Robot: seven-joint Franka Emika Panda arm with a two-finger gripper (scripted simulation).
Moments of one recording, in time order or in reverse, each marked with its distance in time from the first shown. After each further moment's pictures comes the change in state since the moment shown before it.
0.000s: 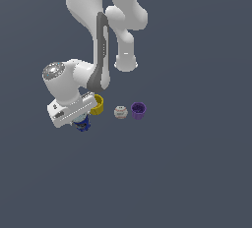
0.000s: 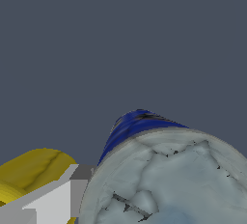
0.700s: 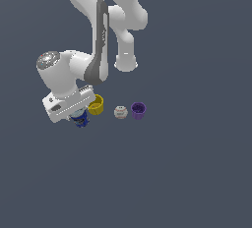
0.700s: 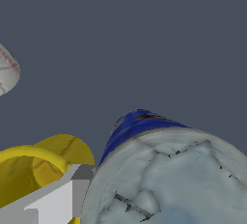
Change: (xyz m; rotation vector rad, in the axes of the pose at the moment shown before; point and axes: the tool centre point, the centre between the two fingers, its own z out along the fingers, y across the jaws) arm -0.005 -0.003 -0.034 0.005 -0.002 0.000
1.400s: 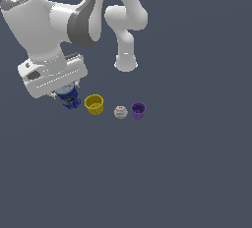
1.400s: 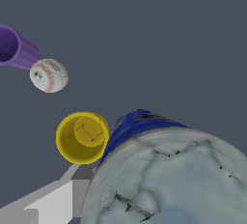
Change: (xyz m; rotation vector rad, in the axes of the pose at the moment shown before) arm -0.017 -0.003 -0.135 -0.001 0.000 0.001
